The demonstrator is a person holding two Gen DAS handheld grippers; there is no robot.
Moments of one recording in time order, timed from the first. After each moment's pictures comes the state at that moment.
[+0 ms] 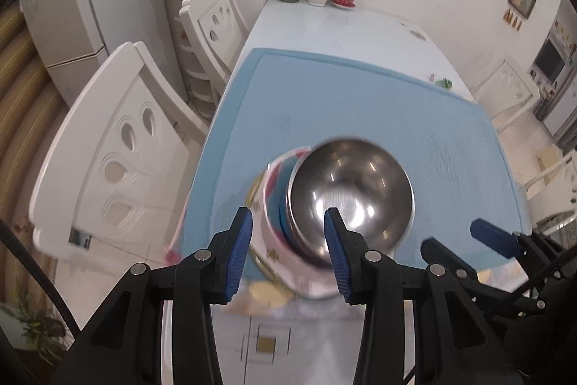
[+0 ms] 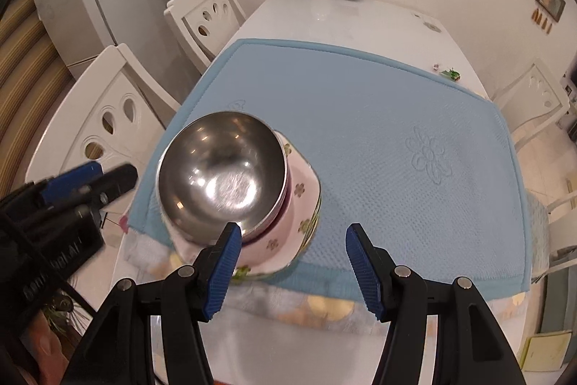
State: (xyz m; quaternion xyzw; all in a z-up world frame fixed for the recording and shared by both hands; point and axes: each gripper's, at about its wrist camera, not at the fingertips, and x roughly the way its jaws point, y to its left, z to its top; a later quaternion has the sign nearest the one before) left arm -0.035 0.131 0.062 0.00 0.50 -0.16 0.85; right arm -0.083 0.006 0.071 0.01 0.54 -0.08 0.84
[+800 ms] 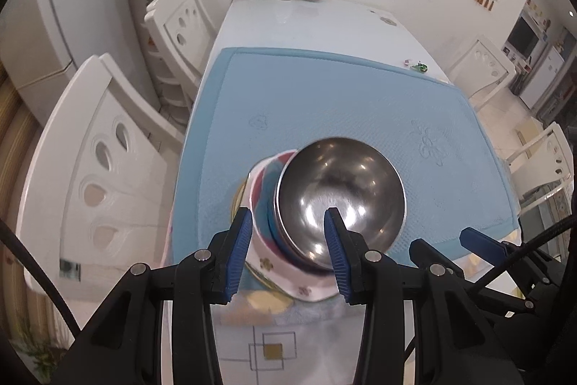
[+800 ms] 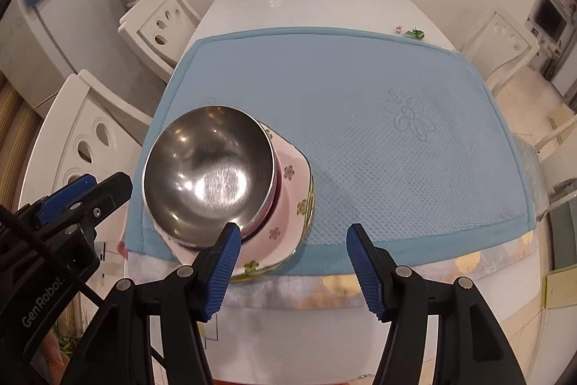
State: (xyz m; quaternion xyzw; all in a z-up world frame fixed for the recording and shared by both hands) left arm -0.015 0.130 0.056 0.02 0.50 -0.22 0.84; right arm -0.074 0.006 0.061 0.08 0.55 -0.17 0.81
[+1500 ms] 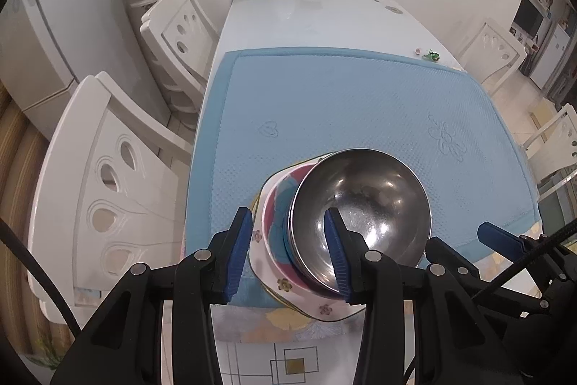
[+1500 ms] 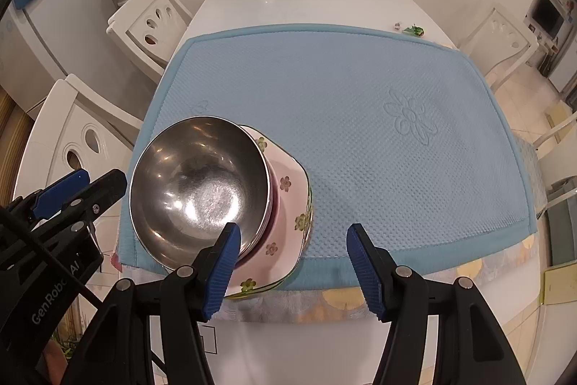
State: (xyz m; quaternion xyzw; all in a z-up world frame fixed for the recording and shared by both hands) left arm 0.003 0.114 0.050 0.06 0.50 -0.21 0.84; right arm -0.056 0.000 0.051 0.08 0.56 -0.18 0.81
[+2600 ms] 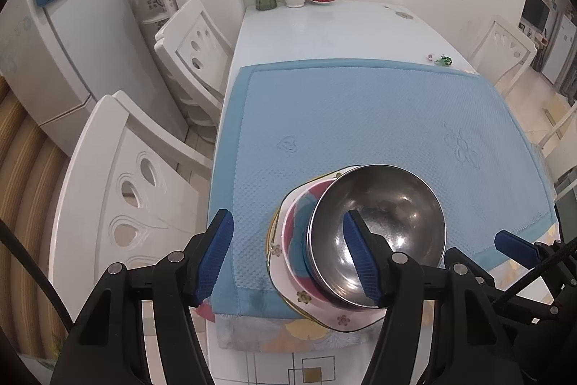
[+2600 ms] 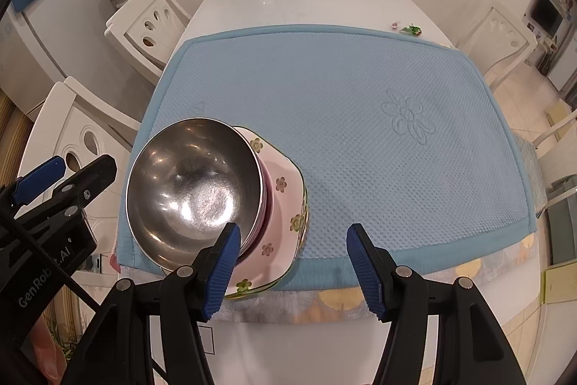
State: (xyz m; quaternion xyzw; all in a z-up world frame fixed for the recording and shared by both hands) left arm 0.008 0.112 0.058 0.09 0.48 -0.18 0.86; right arm -0.058 -0.003 0.052 0.08 0.56 -0.18 0.81
